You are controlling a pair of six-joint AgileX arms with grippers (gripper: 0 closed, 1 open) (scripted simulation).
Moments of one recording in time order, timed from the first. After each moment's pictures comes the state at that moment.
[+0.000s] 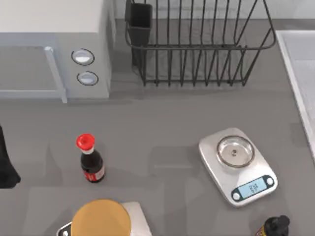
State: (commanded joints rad) left arm 0.00 0.00 0.00 0.00 0.00 0.00; right arm -0.12 0.78 0.70 -0.43 0.00 -0.11
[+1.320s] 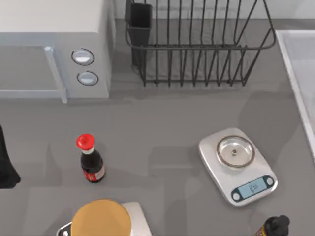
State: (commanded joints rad) left arm 0.00 0.00 0.00 0.00 0.00 0.00; right arm -0.34 2.38 2.04 -1.23 0.00 -0.31
